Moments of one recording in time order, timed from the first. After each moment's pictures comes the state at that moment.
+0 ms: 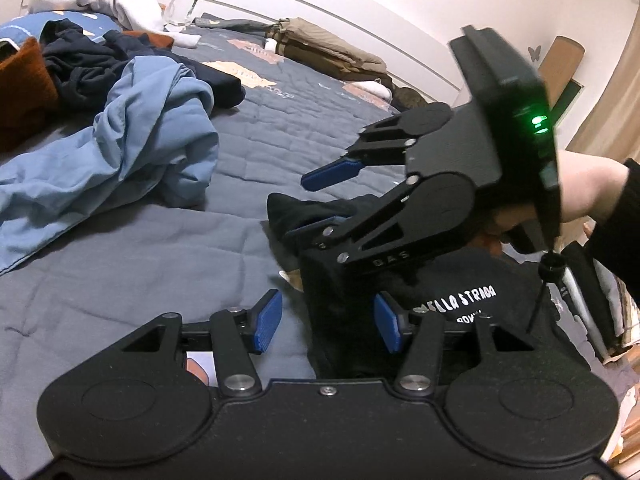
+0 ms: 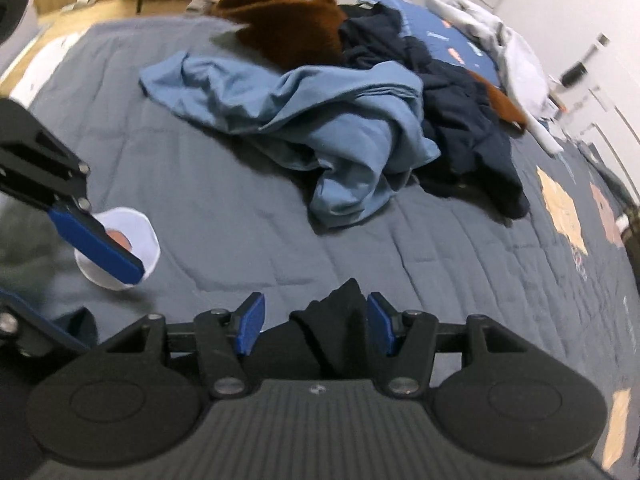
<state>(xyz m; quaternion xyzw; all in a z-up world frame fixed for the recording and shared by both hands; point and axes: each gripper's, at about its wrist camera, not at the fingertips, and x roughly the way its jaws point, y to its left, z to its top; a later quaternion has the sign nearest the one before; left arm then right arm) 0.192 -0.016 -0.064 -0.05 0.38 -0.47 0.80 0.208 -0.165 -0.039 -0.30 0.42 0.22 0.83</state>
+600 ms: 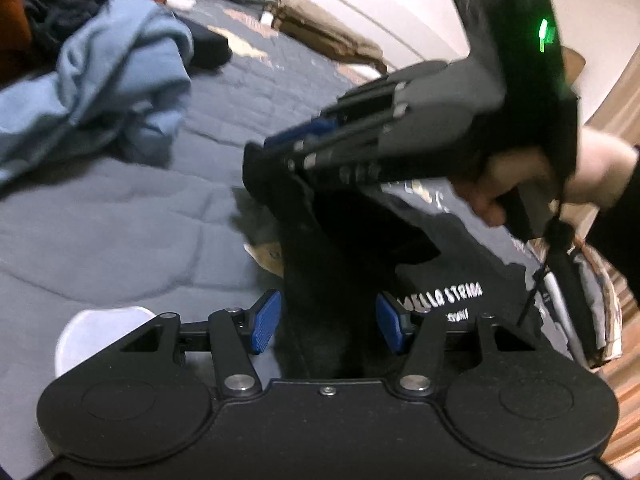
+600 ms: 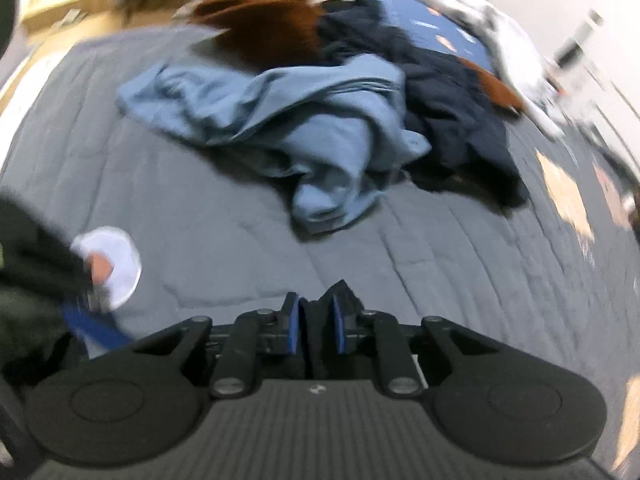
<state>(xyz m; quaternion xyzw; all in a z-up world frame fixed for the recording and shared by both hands) 0.195 -0.050 -0.095 -0.07 0.42 -0.48 0.77 0.230 -0.182 -0.033 -0.23 0.44 0.20 0.84</state>
